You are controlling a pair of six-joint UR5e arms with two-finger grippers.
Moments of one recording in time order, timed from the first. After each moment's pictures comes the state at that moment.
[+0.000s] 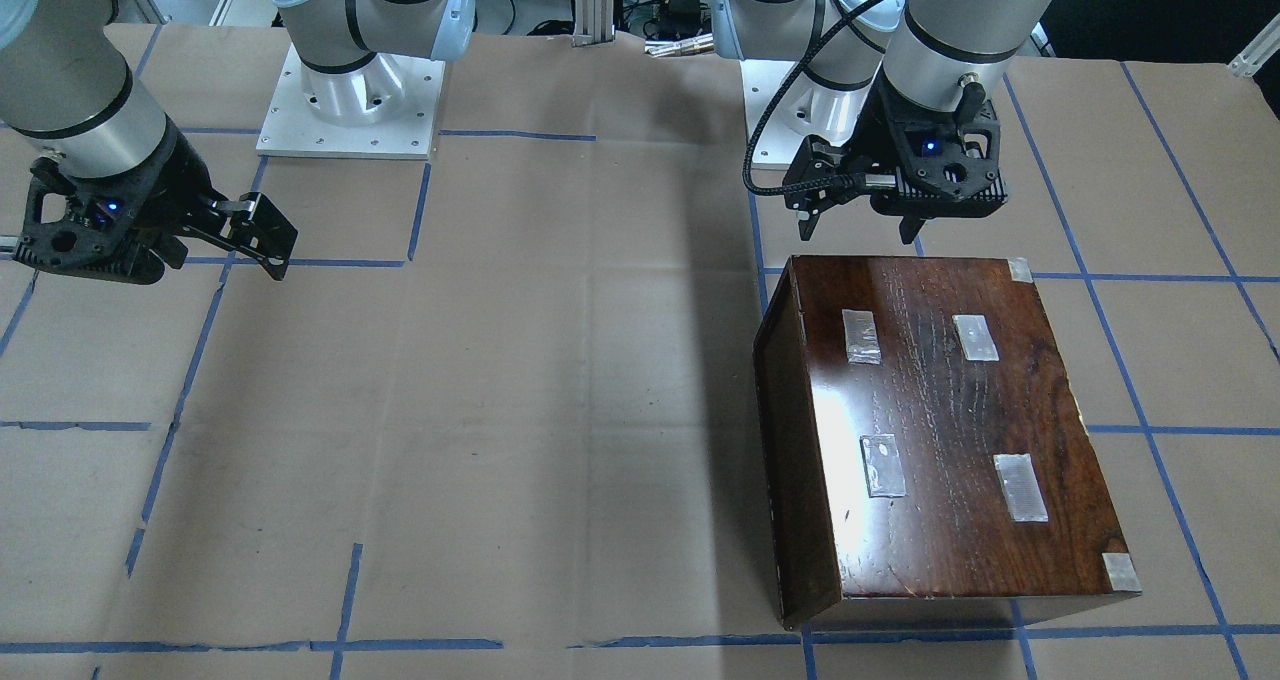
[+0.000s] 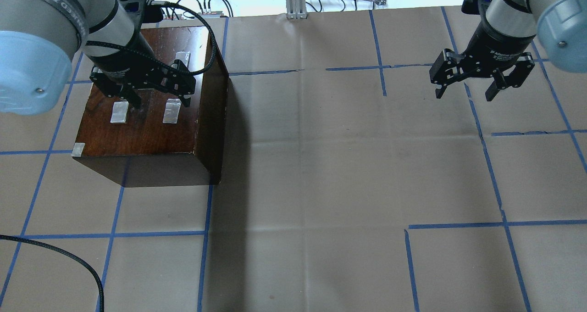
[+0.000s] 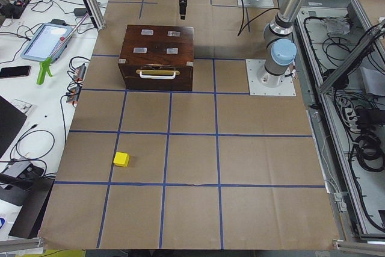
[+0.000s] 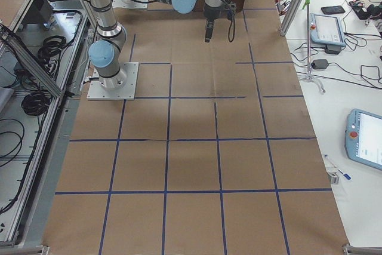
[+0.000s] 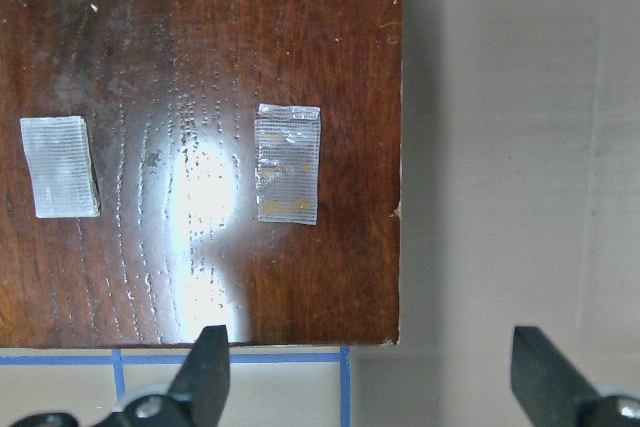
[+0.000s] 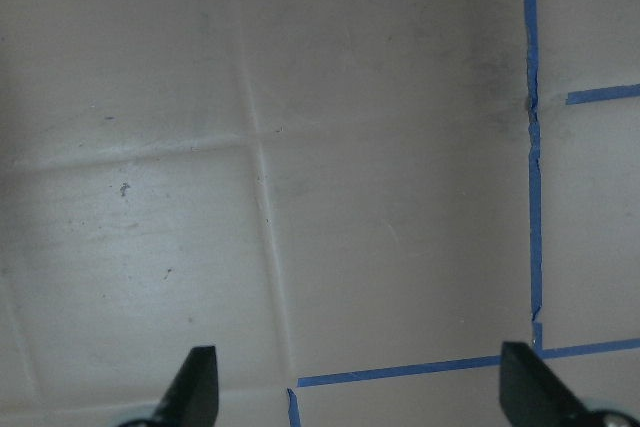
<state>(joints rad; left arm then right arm) -1.57 -1.56 -1.64 -1.50 1.57 0.01 1.43 -1.52 1.65 -1.63 -1.57 -0.03</state>
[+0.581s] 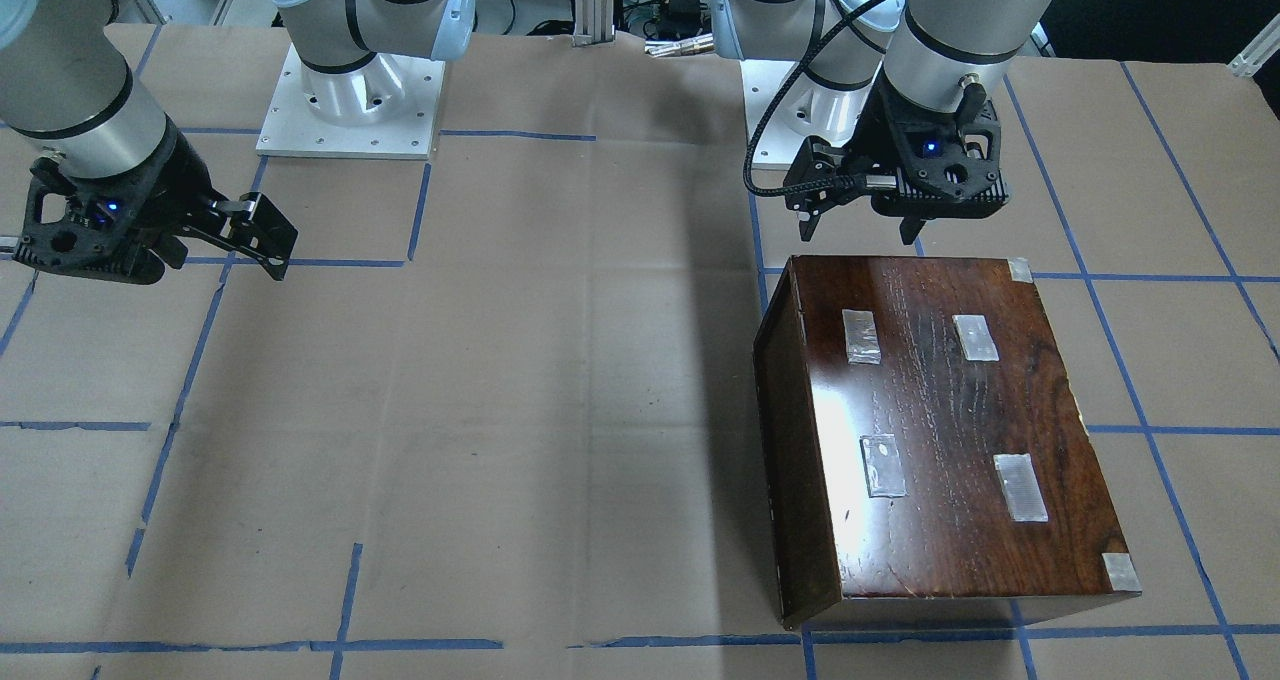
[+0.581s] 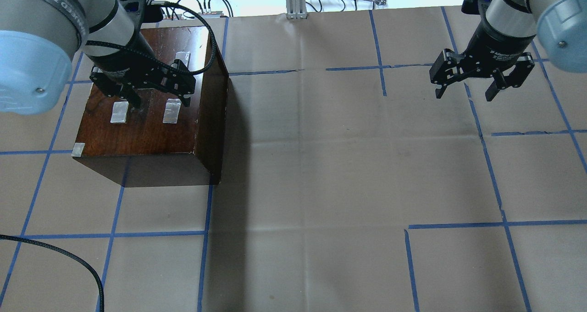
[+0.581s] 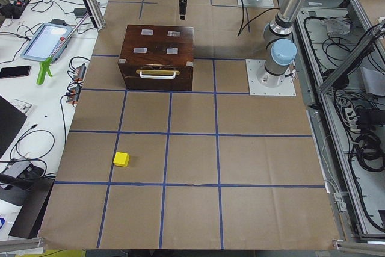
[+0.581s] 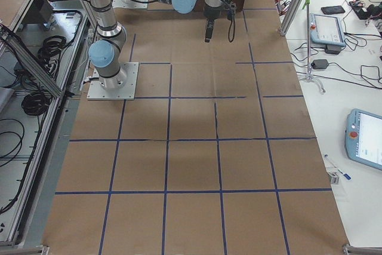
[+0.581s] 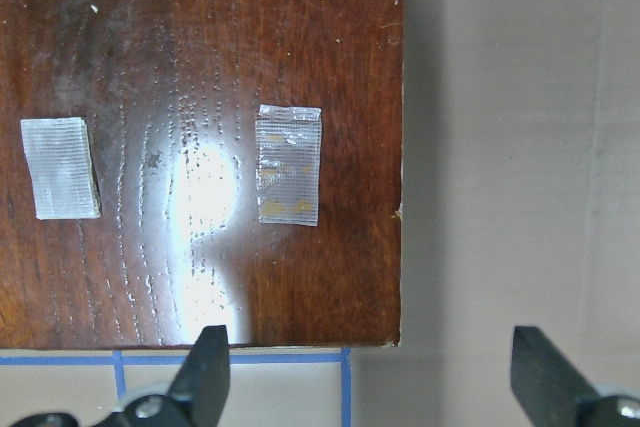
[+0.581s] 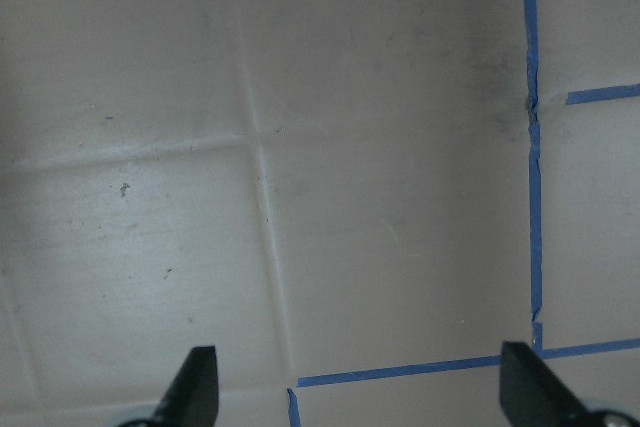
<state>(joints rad) -1.57 -1.56 -1.64 -1.50 1.57 0.01 1.43 -1.52 1.65 -1.63 -1.57 -0.03</state>
